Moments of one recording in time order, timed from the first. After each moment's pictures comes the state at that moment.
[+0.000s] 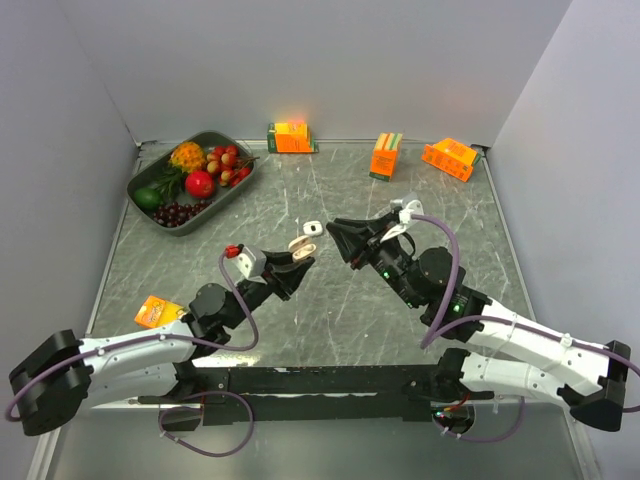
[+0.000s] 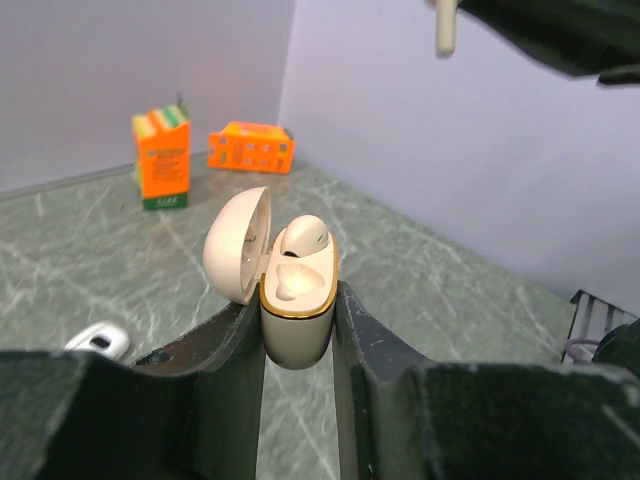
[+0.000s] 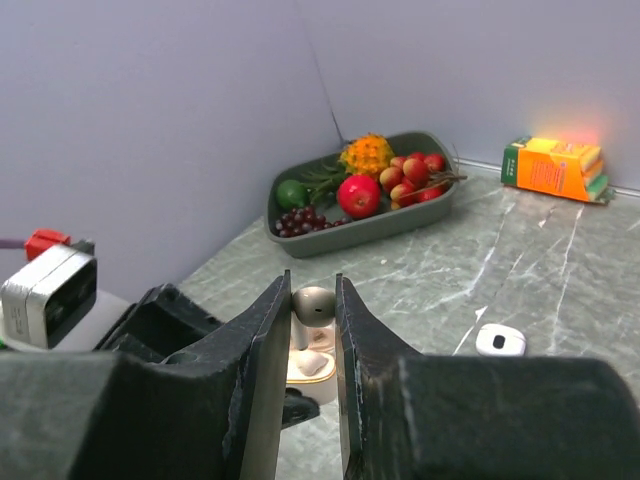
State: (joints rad) left arm -0.98 0.95 0.29 0.97 -0.13 -0.18; right arm 1.05 0.87 0.82 0.24 0.36 0.24
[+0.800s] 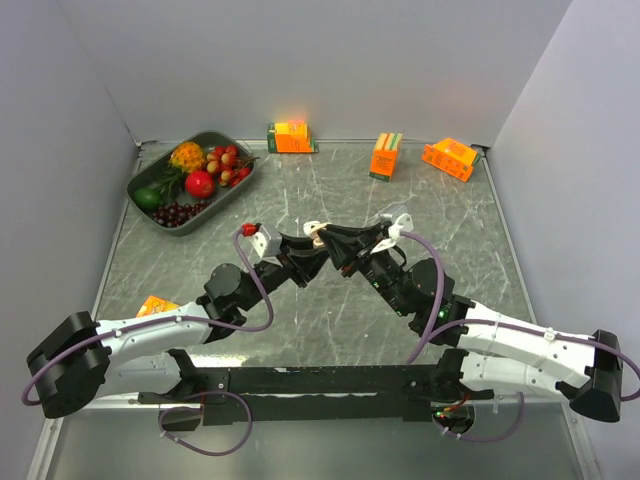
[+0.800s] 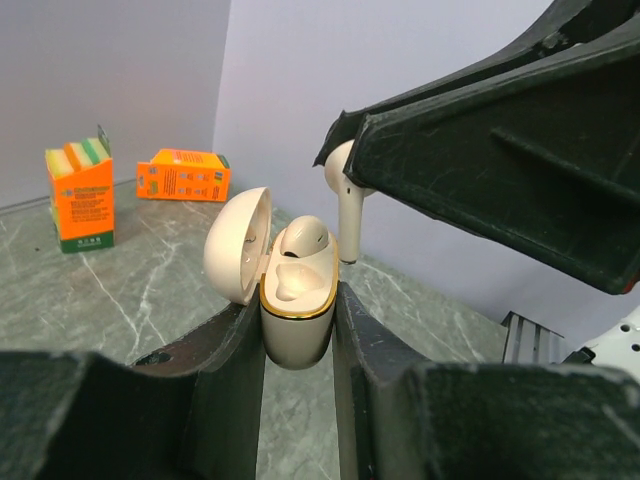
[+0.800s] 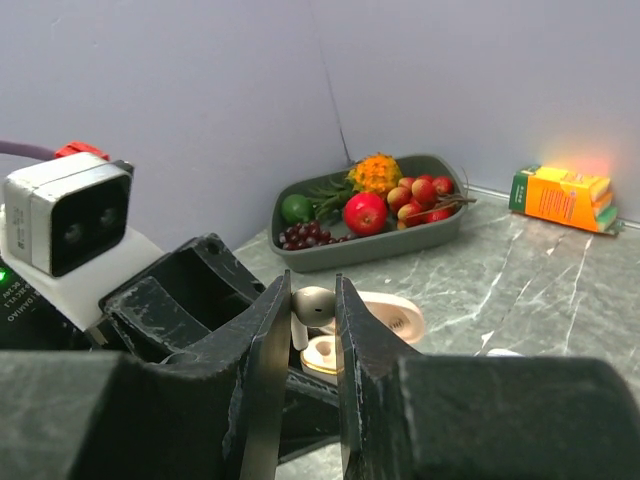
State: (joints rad) left arm -0.96 1.13 0.48 1.00 0.01 -0.27; right arm 1.11 0.90 0.71 0.46 0.39 0.16
